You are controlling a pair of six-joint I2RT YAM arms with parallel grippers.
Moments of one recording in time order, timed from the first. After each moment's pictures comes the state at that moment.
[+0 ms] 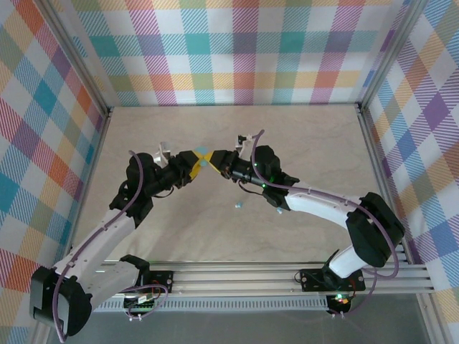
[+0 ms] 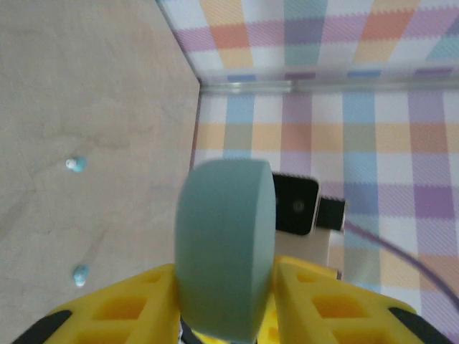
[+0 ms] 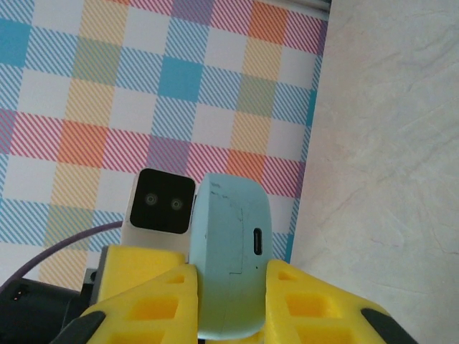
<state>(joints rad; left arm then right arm) -0.37 0.98 0.68 0.09 0.50 -1.38 0.81 1.52 0.94 0.49 -0.32 1.28</state>
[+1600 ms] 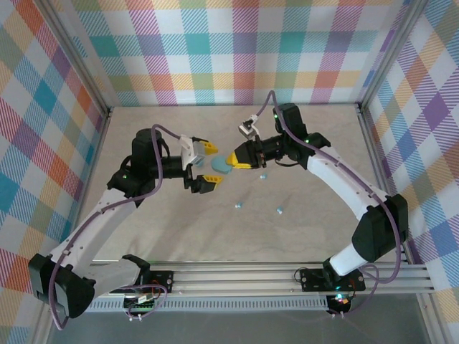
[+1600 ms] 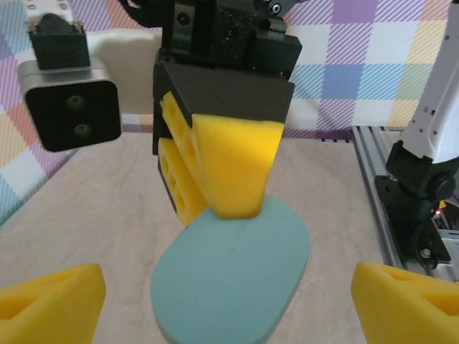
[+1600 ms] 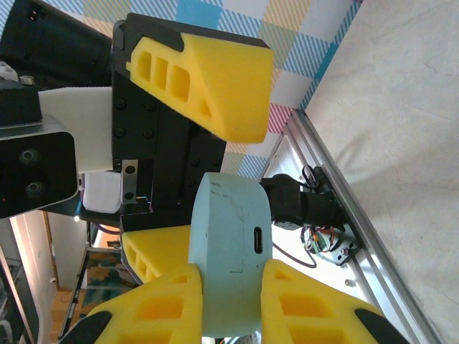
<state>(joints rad) -0.42 1.13 1.04 -0.25 0.91 0.37 0.51 1.54 1.38 -0.47 -1.25 0.67</state>
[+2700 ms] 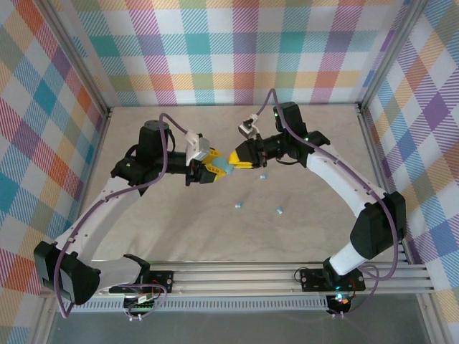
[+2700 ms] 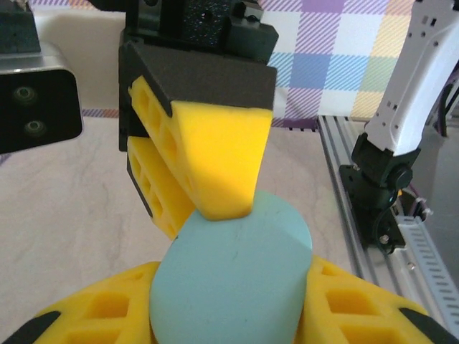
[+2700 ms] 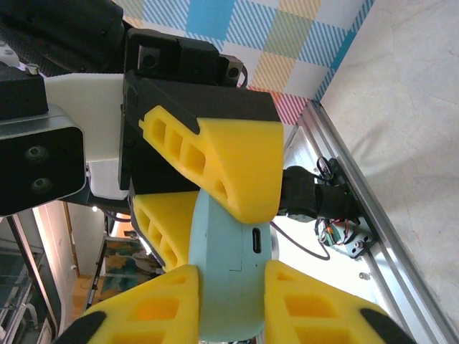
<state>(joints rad) -0.43 1.22 1.16 -0.42 0.97 0.43 0.50 1.56 1.40 -0.47 -1.31 0.68</state>
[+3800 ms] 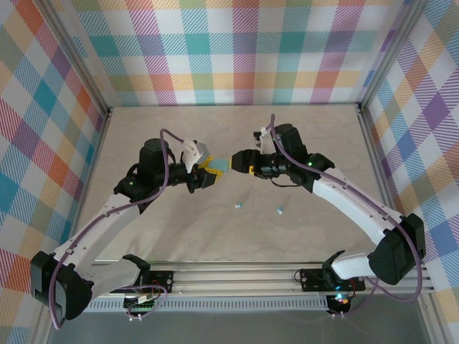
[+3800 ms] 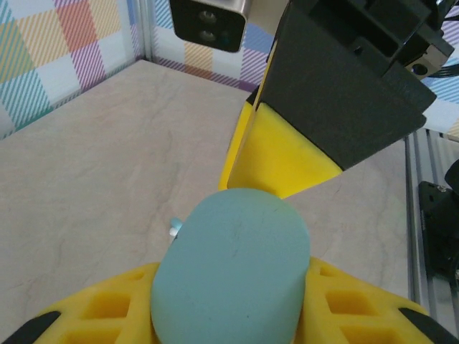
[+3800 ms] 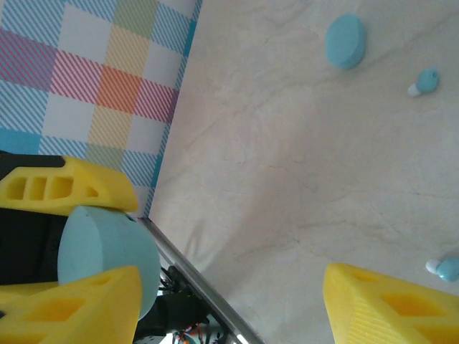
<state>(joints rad) -0.47 1.10 0.91 -0.19 0.66 0.17 0.63 1.36 1.18 -0.42 -0.51 0.75</state>
